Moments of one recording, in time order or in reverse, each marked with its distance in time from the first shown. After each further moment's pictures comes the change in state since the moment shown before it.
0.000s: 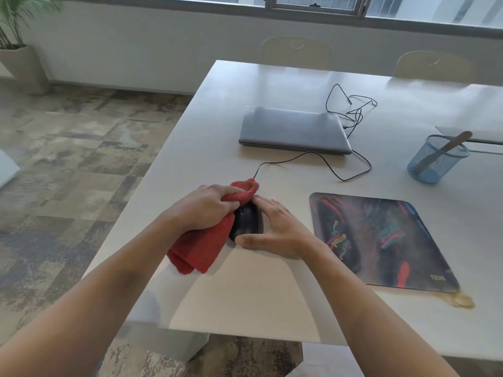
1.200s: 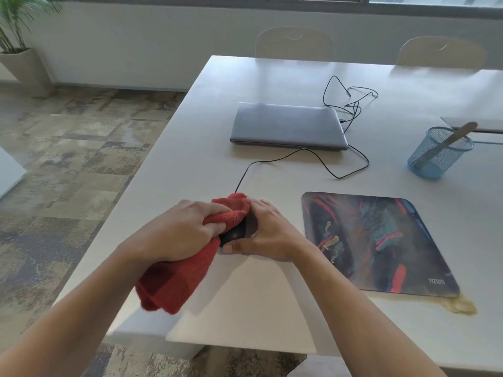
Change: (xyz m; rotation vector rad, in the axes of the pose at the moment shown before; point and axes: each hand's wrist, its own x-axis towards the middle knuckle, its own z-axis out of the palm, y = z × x) left_hand -0.041 0.023 0.001 0.078 -0.021 0.085; right_hand 0.004 0.007 0.000 0.051 -0.010 0.043
